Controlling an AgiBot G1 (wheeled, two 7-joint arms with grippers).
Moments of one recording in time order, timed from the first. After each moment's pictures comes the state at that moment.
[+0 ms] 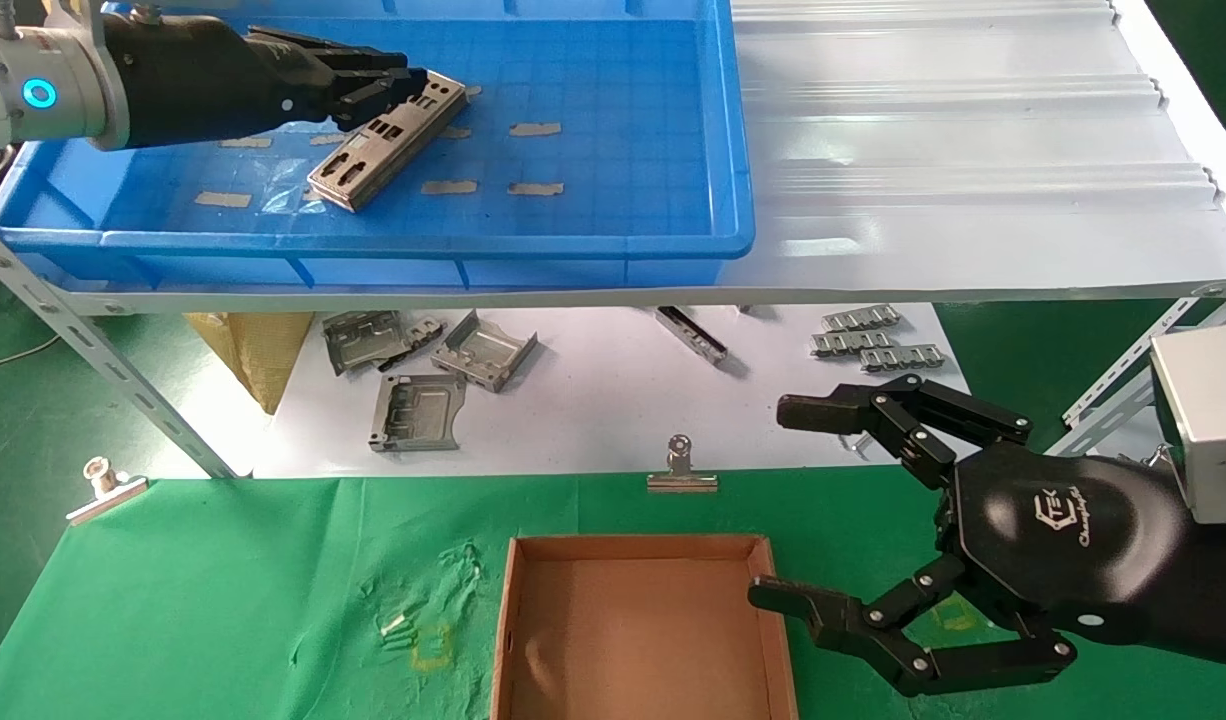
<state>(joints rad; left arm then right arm) -2.05 1.18 0.56 -0.03 1.40 1.02 0.03 1.09 -0.51 -0.46 1.21 -0.59 -1.39 0.06</state>
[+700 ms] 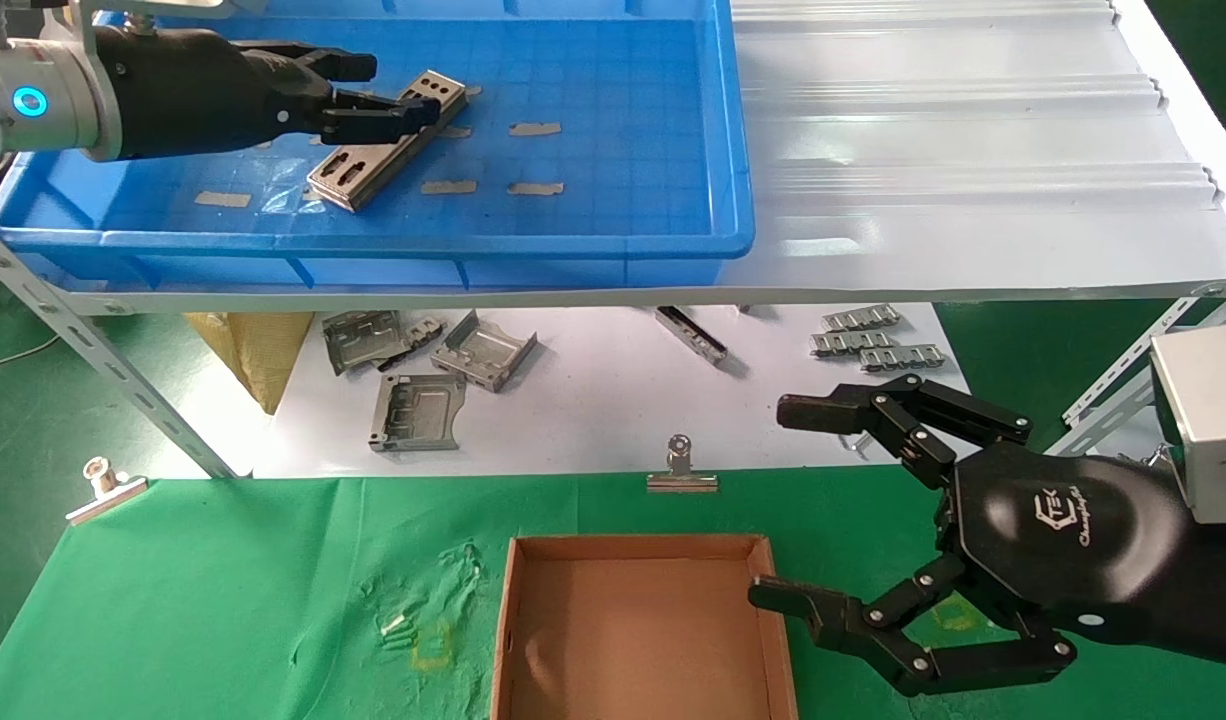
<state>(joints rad) -2.06 1.17 0.56 0.00 1.40 1.05 0.00 1.09 -0.51 -0.46 1.21 -0.59 -1.39 0.06</state>
